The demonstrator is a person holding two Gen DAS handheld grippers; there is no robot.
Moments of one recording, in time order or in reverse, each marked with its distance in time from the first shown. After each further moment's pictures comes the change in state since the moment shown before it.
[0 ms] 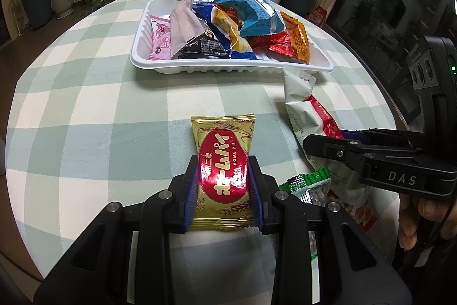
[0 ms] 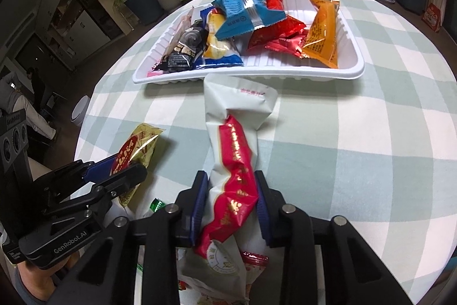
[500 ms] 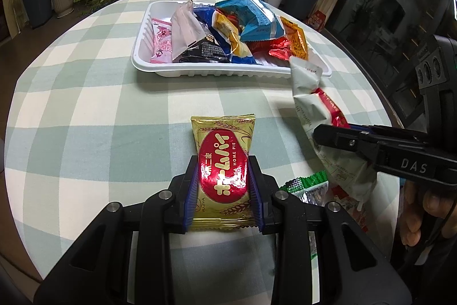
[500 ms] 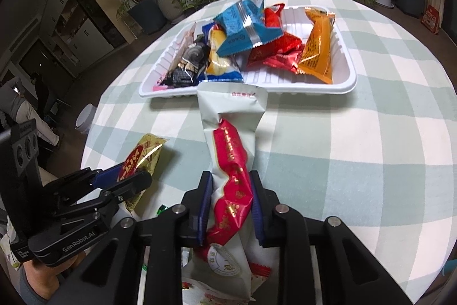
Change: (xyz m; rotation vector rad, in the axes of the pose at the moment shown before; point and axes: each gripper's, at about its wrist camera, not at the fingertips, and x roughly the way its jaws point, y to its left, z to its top) left arm -0.004 0.003 0.001 -0.016 -0.018 -0.017; right arm -0.016 0.001 0.004 0.005 -0.058 0.017
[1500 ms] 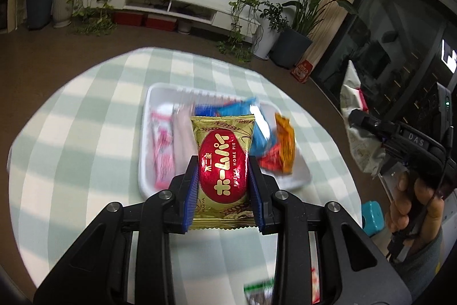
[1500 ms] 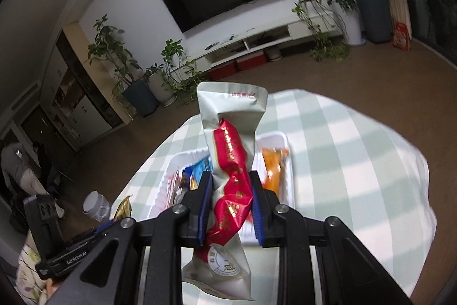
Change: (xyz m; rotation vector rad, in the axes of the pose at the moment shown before) left arm -0.038 0.029 0.122 -0.092 -0.205 -0.124; right arm -0.084 -0.041 0.110 0.117 -0.375 -0.014
